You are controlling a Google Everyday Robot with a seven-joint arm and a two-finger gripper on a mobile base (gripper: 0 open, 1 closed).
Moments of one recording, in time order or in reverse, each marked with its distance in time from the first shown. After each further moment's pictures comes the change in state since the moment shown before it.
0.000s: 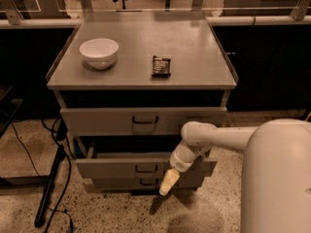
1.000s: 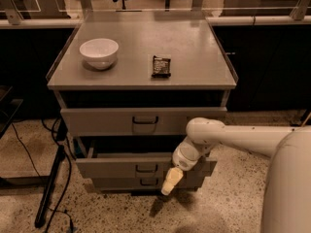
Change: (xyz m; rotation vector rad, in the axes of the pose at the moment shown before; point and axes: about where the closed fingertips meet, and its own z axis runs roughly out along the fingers) arm -0.007 0.020 -0.044 0.034 -0.037 -0.028
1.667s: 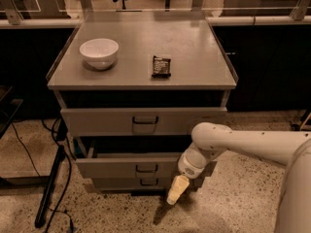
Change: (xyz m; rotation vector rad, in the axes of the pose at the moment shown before) arm 0.025 0.031 -0.009 -0.035 0.039 0.028
